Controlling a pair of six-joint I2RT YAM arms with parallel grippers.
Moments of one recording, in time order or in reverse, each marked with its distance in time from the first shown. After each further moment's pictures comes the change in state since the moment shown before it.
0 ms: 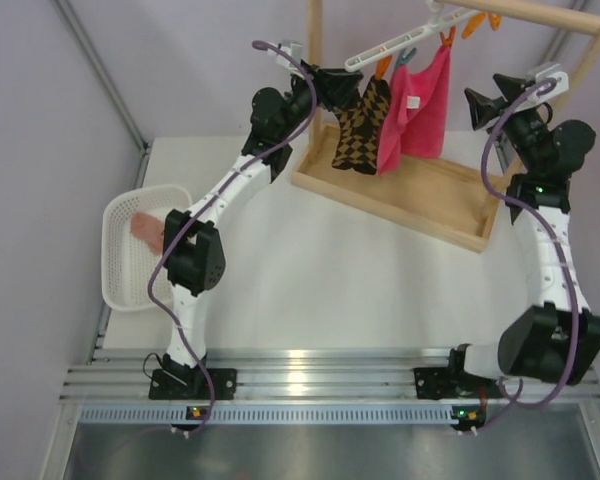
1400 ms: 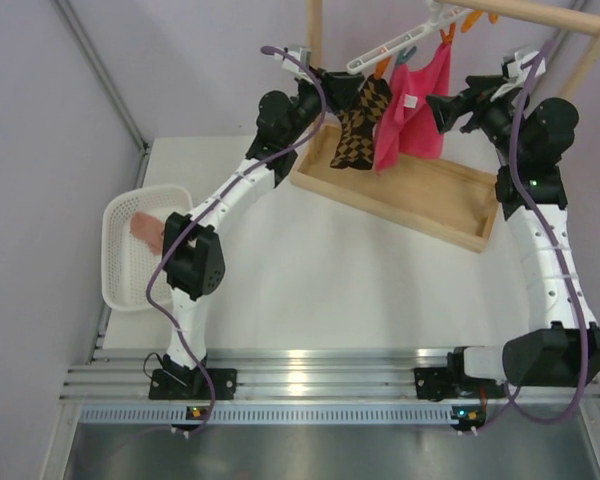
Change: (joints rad) left arm -0.042 -0.038 -0.042 -0.040 -0.100 0.109; right arm 0.195 0.015 0.182 -0.373 0.091 0.100
